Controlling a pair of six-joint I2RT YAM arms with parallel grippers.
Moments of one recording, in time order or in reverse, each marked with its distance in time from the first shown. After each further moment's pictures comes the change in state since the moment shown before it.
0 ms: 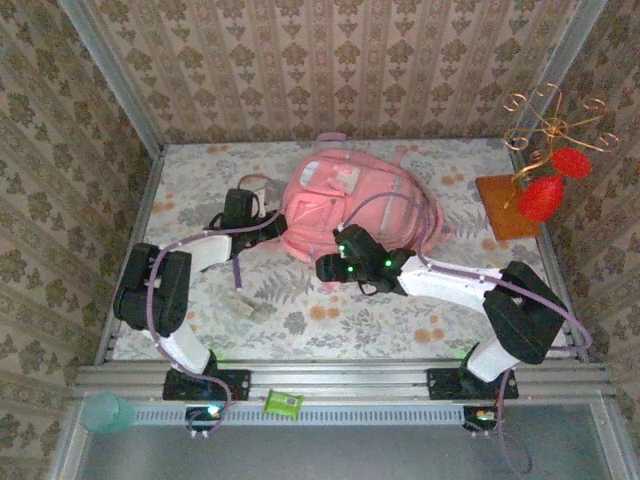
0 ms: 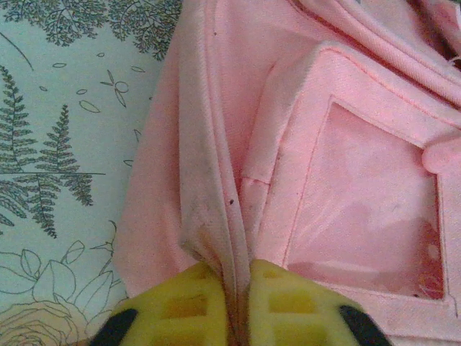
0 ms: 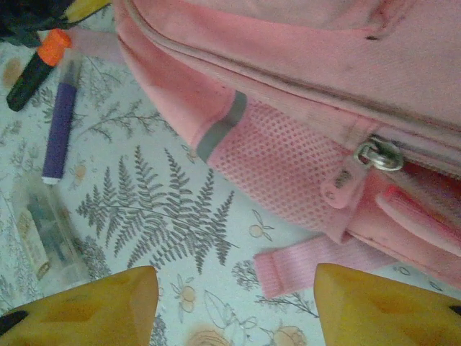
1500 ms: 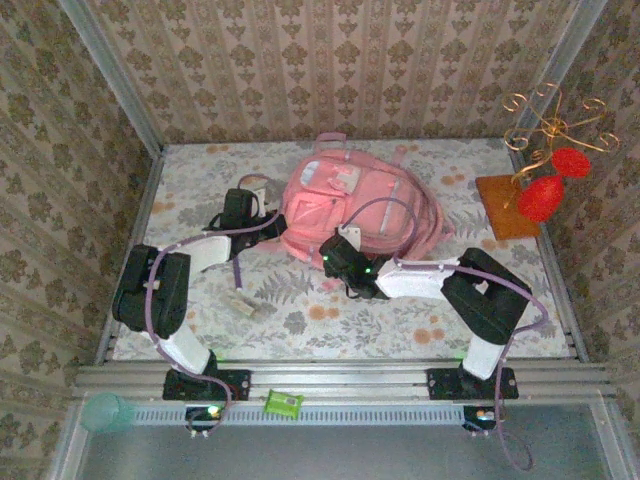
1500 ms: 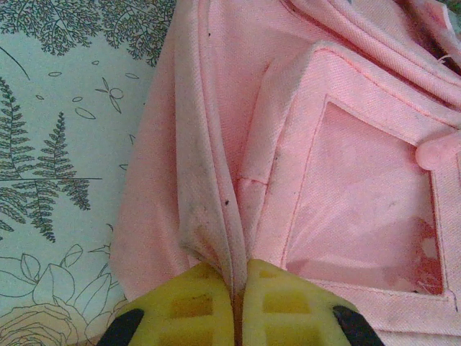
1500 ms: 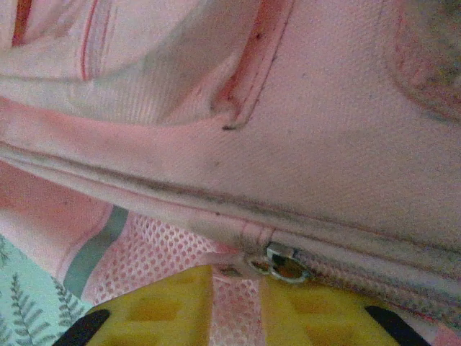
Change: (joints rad) left arm -0.001 -0.011 -0.004 0.004 0.000 0.019; right arm 0.029 0.200 0.012 0.173 0.372 0.113
